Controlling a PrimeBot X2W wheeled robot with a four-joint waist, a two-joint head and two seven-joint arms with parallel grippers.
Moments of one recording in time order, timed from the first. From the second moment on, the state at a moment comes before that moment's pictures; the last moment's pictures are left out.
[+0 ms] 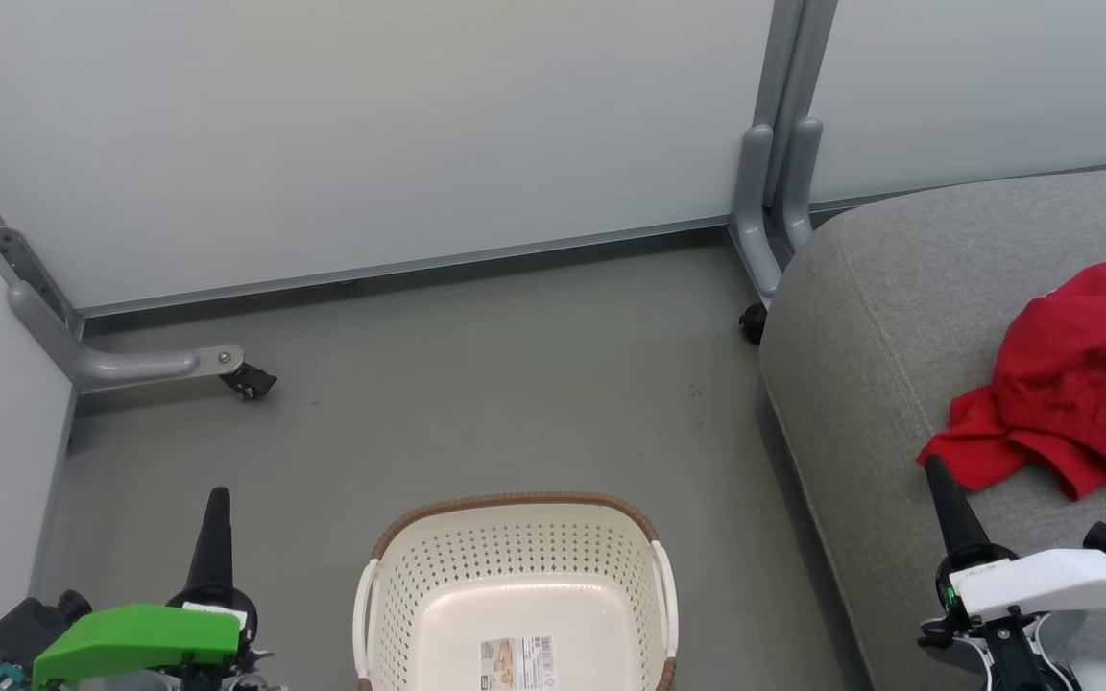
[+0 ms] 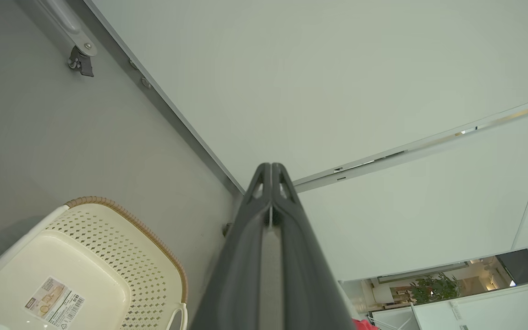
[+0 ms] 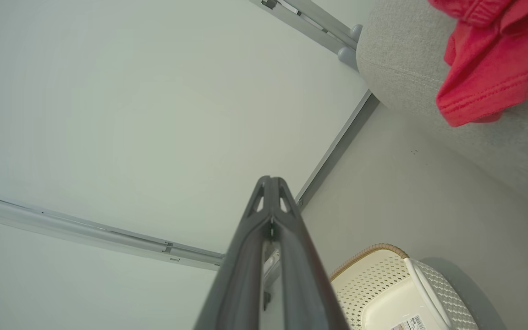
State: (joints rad) left arm -0.01 0.07 0.01 0.20 -1.25 -0.09 -0.02; right arm -0.04 -0.07 -0.02 0.20 1.22 0.13 -0.02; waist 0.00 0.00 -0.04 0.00
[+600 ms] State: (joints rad) left arm -0.05 0.07 0.04 0.22 -1.40 -0.11 0.02; right arm -0.07 -0.07 -0.05 0.22 1.38 0.13 0.02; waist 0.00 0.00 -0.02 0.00
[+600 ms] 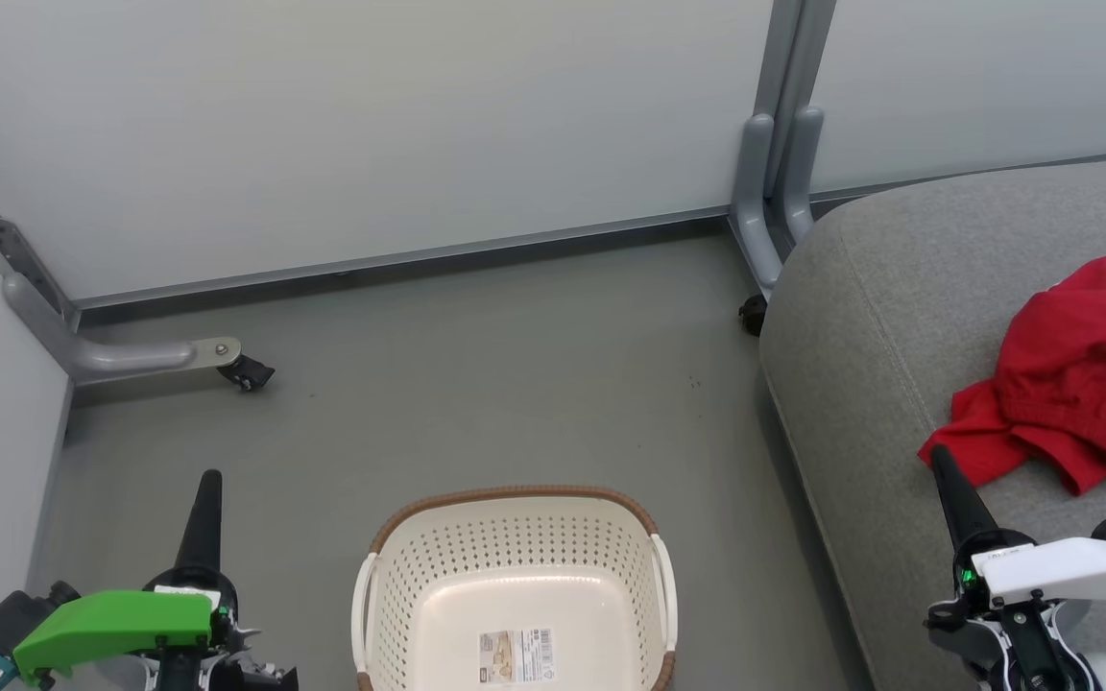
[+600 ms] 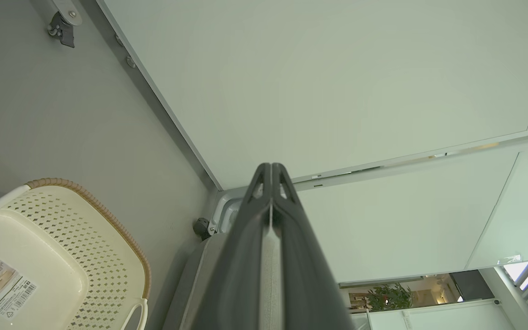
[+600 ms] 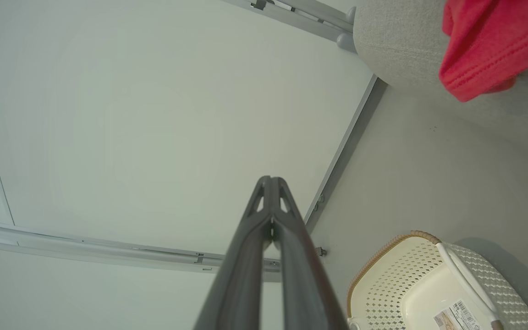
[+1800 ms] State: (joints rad) left arm -0.10 0.07 0.09 0.24 -1.63 -0.13 0.09; right arm -0.10 -0.07 -0.09 0.24 1.63 0.13 0.09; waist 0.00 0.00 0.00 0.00
